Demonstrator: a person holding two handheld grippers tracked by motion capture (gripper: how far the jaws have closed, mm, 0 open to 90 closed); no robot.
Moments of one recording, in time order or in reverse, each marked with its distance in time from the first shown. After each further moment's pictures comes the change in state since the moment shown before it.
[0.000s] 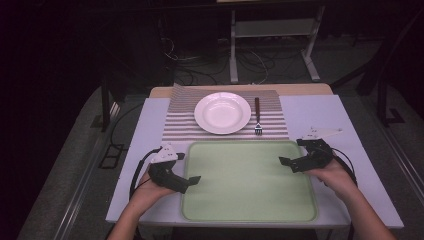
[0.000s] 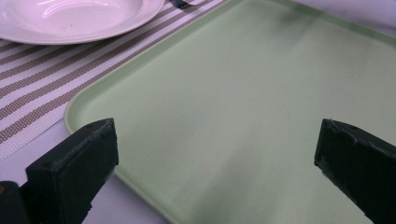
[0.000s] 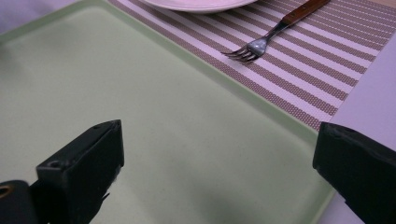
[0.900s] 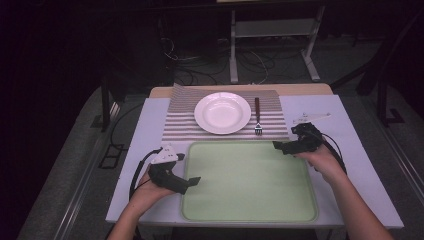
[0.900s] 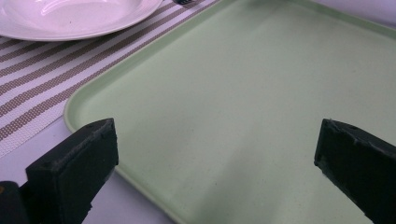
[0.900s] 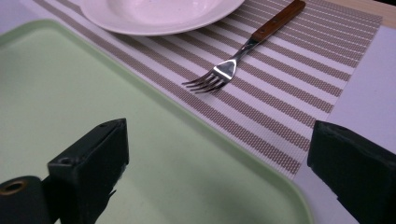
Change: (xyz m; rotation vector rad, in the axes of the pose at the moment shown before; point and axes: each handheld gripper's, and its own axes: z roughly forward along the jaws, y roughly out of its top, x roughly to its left) left arm -0.001 -0.001 0.000 0.006 -0.001 0.007; right arm -0.020 0.031 0.031 0.020 -0.067 0.056
